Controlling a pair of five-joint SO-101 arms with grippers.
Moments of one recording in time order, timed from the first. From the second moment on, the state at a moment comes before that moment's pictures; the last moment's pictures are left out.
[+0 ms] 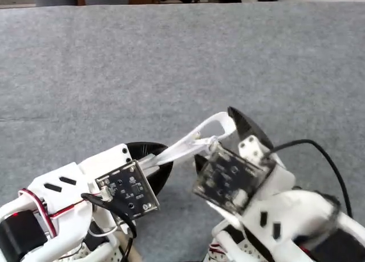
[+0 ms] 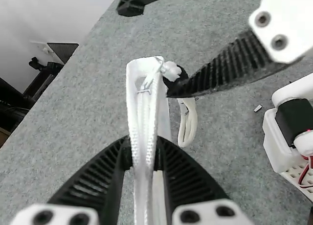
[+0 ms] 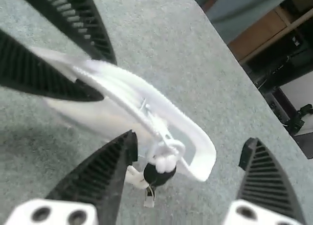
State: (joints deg) left arm 46.2 -70.7 22.4 82.1 -22.7; right arm -34.5 -64.3 6.9 100.4 29.1
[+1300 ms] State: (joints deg) left arm 43.3 -70.7 22.4 82.1 -21.1; right arm -29.7 -71.5 26.9 90.7 23.3
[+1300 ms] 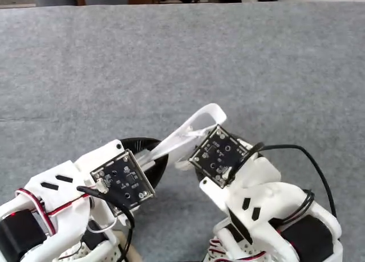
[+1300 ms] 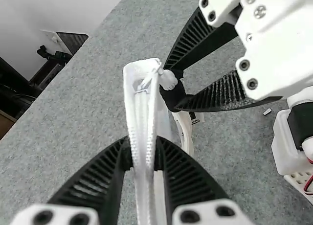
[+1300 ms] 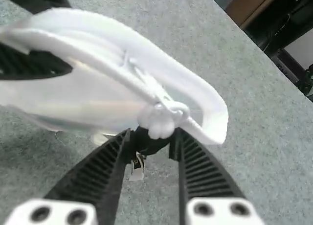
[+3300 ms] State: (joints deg) left arm 40.5 -71.8 17.8 85.5 -15.0; right arm -11.1 -77.8 45.1 77.1 33.4
